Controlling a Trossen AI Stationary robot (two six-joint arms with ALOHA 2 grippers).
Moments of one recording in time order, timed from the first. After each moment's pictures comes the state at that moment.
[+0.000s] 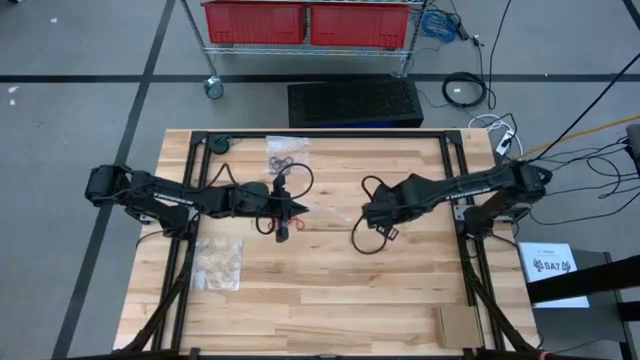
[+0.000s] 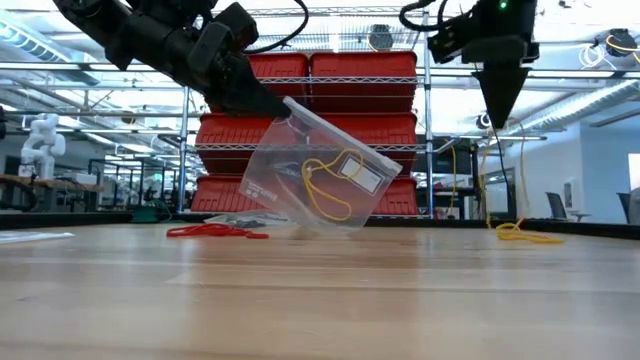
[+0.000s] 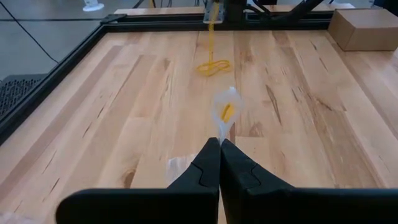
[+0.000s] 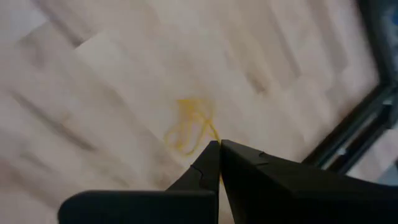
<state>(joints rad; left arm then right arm) 0.03 1.29 0.60 0.31 -0.06 0.03 0.11 1.56 1.32 -1.43 0.36 0.79</state>
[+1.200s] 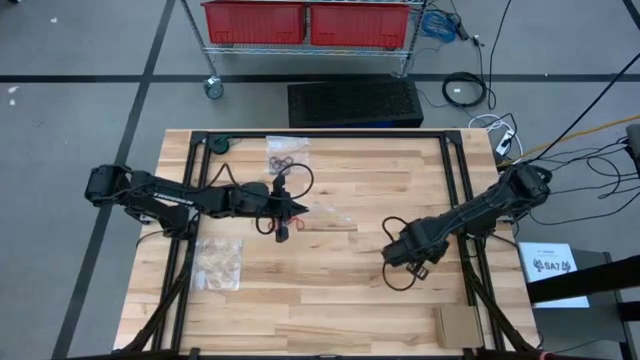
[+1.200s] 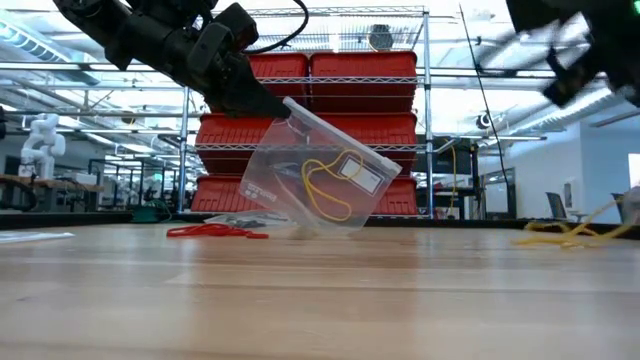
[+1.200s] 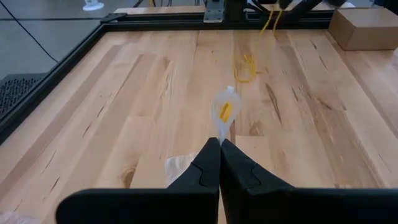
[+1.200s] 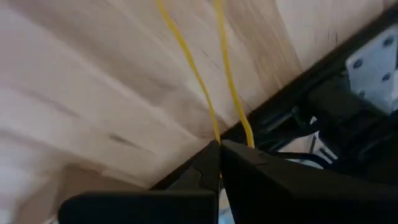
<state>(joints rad) 0.03 1.29 0.60 0.30 -0.06 0.03 0.39 1.56 1.02 -1.46 -0.19 1.09</state>
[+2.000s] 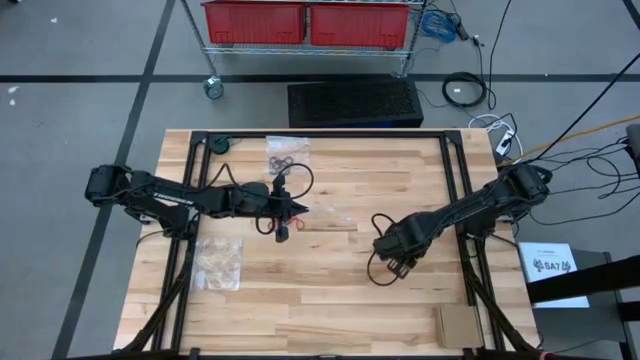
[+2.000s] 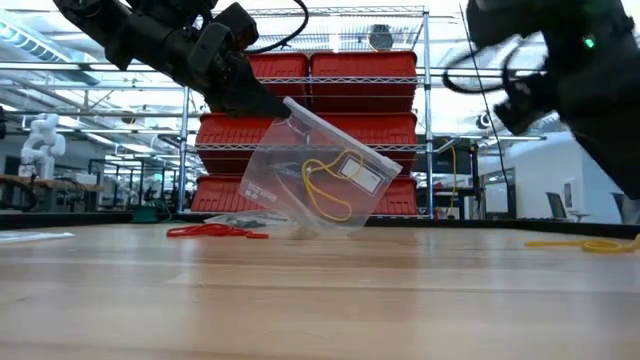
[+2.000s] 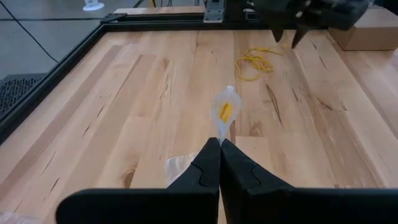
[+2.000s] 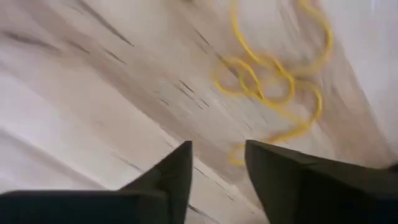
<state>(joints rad) 0.03 1.29 0.60 0.30 -0.06 0.03 0.31 1.56 0.99 -1.10 -0.13 1.03</state>
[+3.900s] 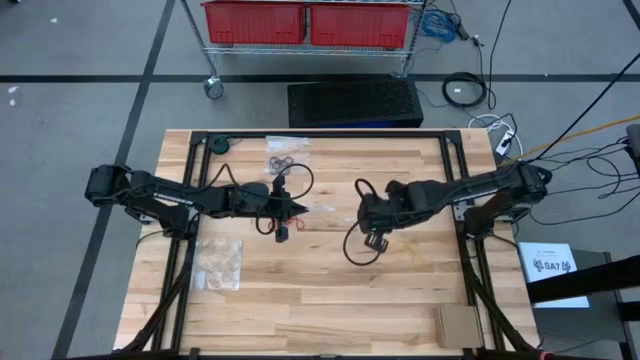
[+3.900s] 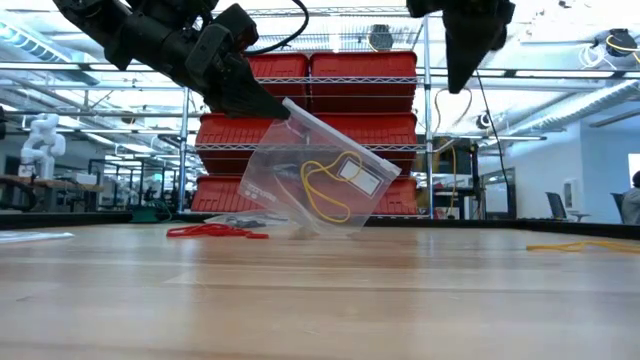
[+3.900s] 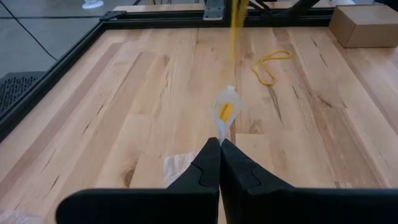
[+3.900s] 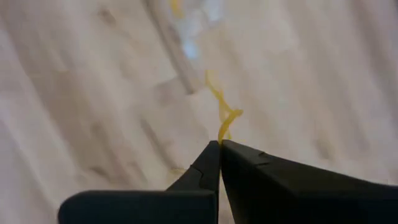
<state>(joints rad) 0.03 1.29 0.60 0.29 -0.06 0.03 0.19 1.56 1.44 -1.25 0.29 0.62</state>
